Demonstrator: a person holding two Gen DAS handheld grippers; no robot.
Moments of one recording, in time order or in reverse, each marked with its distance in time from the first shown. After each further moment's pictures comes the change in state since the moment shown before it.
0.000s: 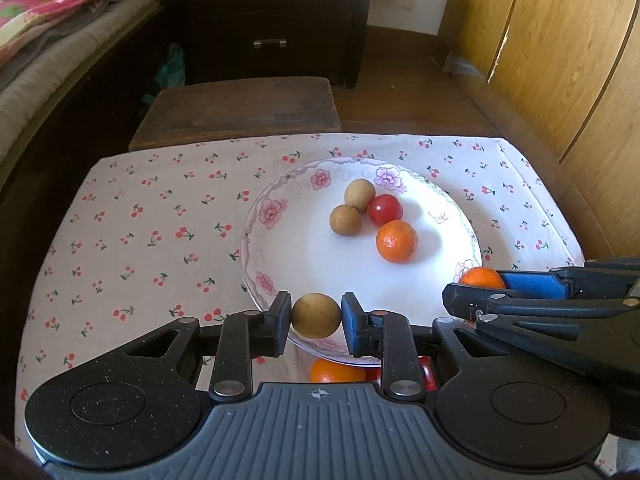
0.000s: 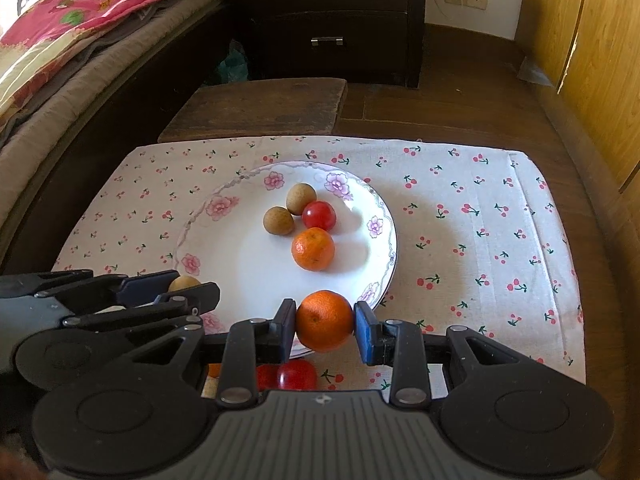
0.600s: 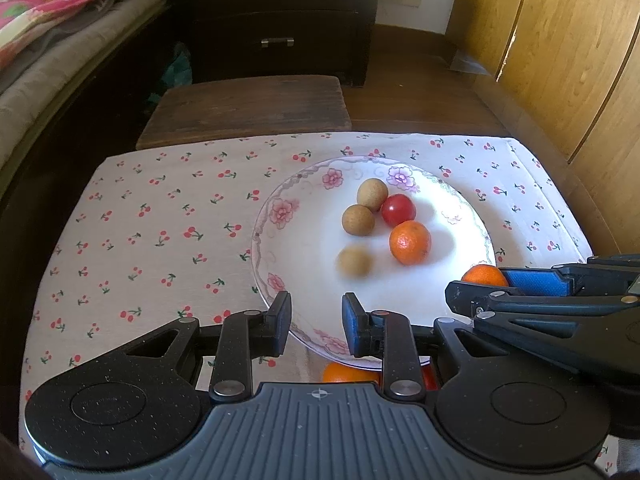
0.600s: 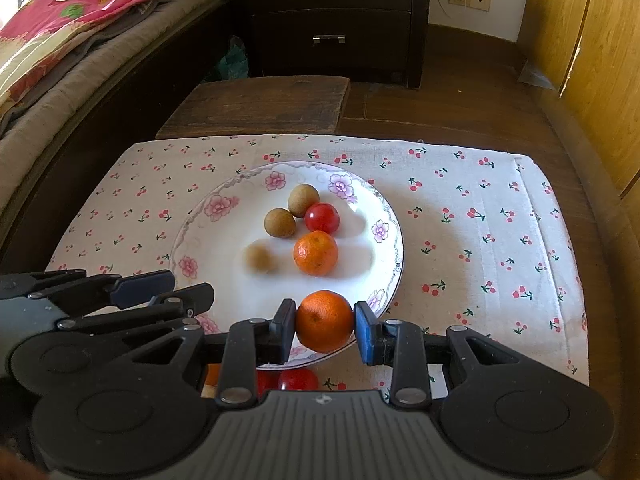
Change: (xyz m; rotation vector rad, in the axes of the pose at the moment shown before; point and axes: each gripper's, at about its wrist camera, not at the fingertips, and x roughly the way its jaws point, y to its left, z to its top) left arm 0.006 0.005 0.001 -0.010 0.004 0.017; right arm 0.009 0.005 0.003 -0.011 0.005 -0.010
